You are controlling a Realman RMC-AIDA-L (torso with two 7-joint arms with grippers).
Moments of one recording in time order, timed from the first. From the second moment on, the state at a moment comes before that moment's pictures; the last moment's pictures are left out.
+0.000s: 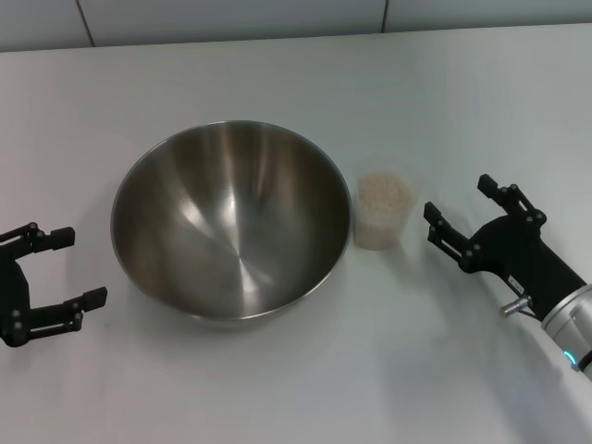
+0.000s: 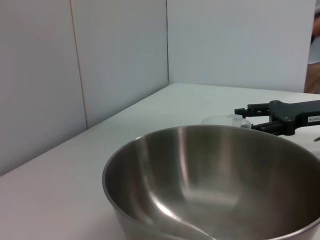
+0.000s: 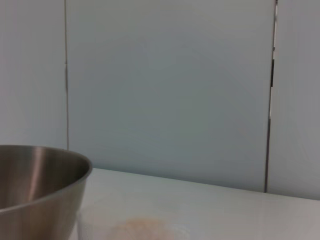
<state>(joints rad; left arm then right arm) -0.22 -2.02 0.71 0.83 1.92 1.67 -1.07 0.28 2.09 0.49 0.22 -2.31 -1.19 0.11</state>
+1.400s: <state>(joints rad) -0.22 -2.01 0.70 0.83 1.92 1.68 -1.06 0.38 2.09 0.52 0.22 -2.32 -1.07 0.11</state>
